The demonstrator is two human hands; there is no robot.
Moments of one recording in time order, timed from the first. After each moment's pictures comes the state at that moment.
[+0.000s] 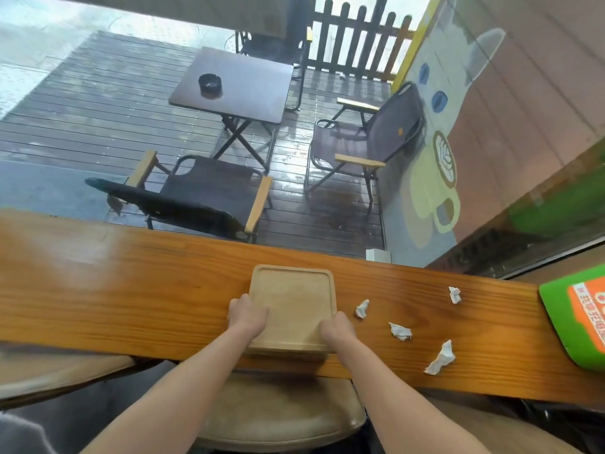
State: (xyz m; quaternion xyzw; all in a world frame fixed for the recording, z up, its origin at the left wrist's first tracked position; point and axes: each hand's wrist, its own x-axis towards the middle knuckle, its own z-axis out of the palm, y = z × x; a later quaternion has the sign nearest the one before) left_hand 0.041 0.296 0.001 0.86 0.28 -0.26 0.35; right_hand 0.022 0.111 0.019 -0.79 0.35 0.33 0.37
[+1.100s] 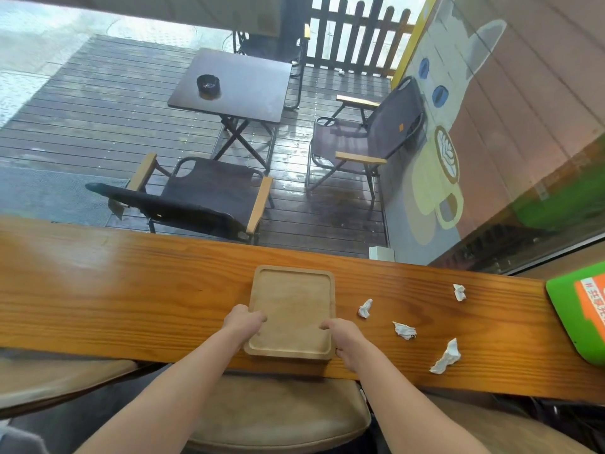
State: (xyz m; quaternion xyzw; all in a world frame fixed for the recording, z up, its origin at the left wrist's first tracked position) left_hand 0.043 0.315 -0.004 0.78 0.31 -0.35 0.42; right_hand 0.018 0.096 0.011 -0.66 0.41 0.36 0.51
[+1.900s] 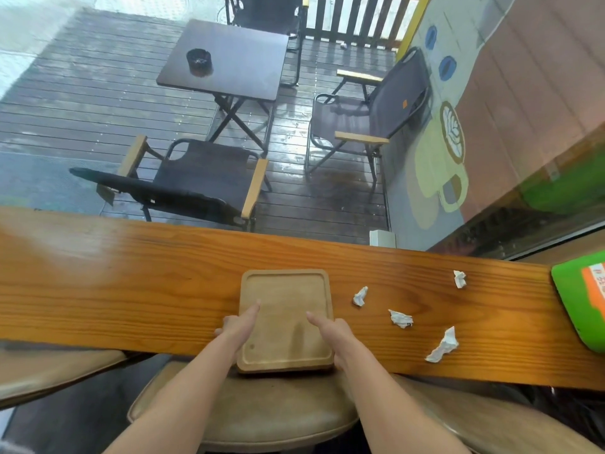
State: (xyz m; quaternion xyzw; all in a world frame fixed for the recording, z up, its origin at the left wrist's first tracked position) left_hand 0.020 0.299 -0.043 0.64 0.48 -0.35 0.49; right_hand 0.007 0.089 -0.017 -0.62 0.44 0.38 0.53
